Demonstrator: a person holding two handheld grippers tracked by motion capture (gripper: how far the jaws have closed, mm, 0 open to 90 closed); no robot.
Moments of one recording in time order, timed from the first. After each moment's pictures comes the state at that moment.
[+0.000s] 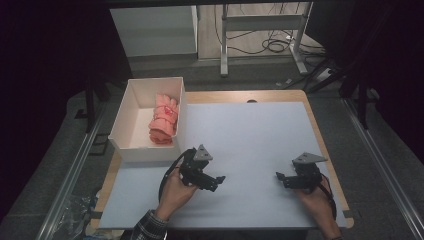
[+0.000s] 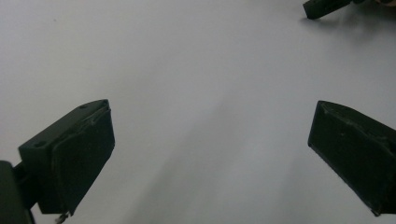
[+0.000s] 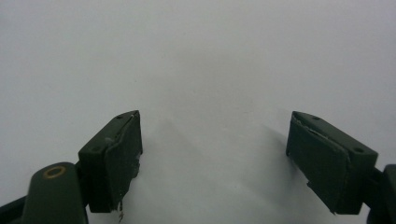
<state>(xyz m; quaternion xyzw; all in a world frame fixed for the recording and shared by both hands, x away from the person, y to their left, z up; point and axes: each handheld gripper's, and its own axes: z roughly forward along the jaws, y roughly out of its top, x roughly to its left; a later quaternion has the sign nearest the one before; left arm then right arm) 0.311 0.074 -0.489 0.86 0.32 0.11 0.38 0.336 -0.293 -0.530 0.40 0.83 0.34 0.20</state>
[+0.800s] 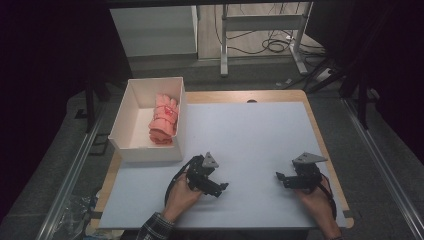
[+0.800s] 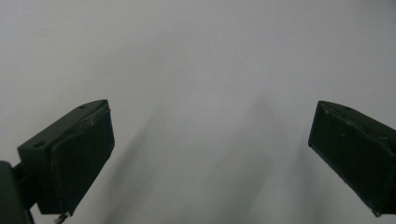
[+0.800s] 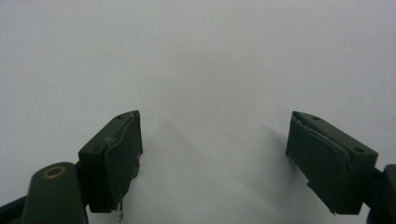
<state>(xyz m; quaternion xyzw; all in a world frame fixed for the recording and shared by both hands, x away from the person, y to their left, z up) 0.316 0.059 -0.527 0.88 0.31 0.10 0.36 0.336 -0.293 -0.530 0.39 0.83 0.34 0.20</state>
